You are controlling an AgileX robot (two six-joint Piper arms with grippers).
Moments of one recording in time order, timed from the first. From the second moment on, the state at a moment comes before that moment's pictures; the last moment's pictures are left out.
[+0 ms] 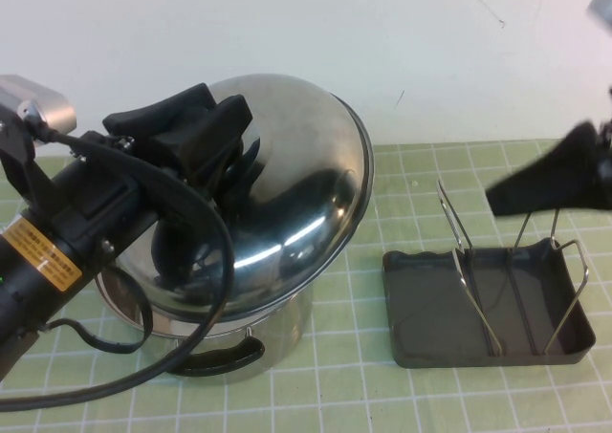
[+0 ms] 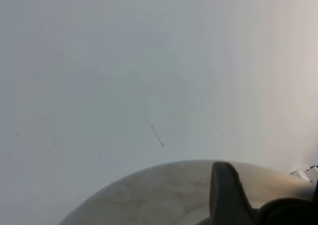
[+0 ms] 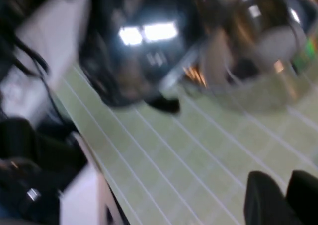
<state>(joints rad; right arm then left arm) 0.16 1.38 -1.25 0.92 1.29 -0.70 -0.28 1.24 -0.60 0.57 -0.93 -0.79</state>
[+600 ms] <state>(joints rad) 0.15 1.53 -0.96 1.68 1.23 -1.03 -0.28 1.25 -0.60 0.56 -1.01 -0.76</state>
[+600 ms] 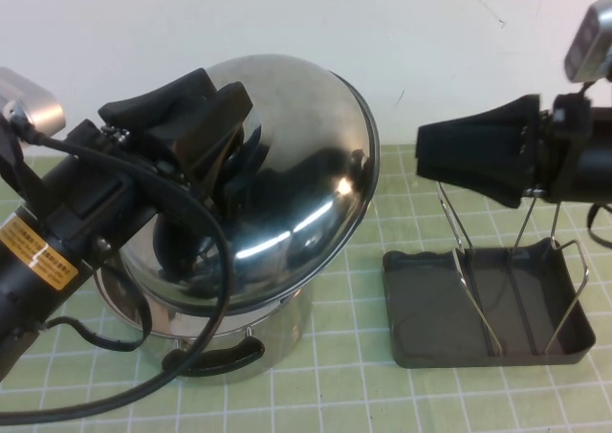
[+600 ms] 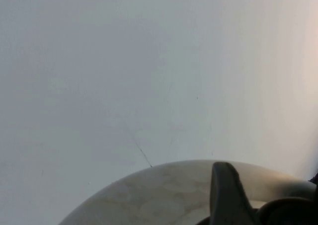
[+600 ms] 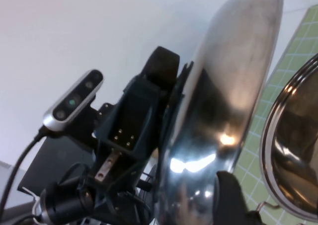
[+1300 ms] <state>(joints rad) 0.23 1.62 -1.12 1.69 1.23 -1.07 -0.28 1.25 -0.60 0.61 -1.02 -0.80</state>
